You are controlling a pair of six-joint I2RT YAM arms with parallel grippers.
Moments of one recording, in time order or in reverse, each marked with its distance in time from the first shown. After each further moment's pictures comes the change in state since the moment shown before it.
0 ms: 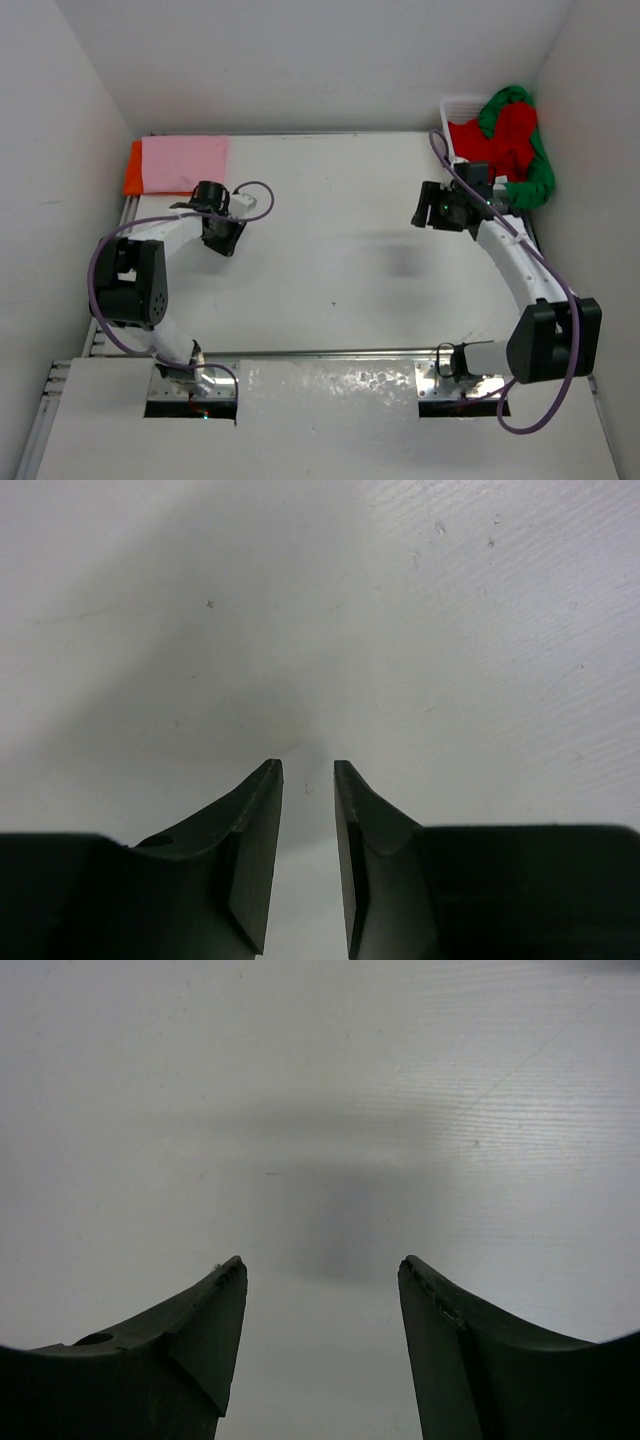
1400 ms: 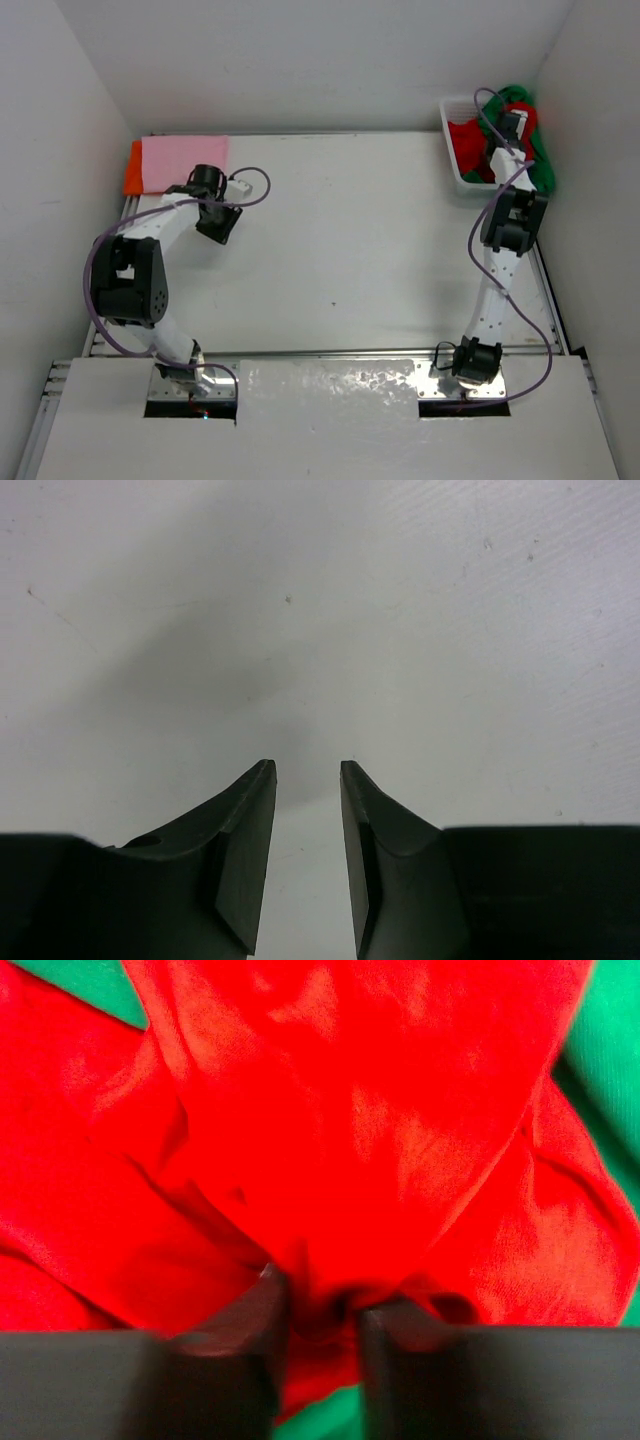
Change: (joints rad) left arm 0.012 0.008 0.158 -0.163 -0.069 0.010; right arm -0.367 1.263 1.230 0.171 0.518 -0.214
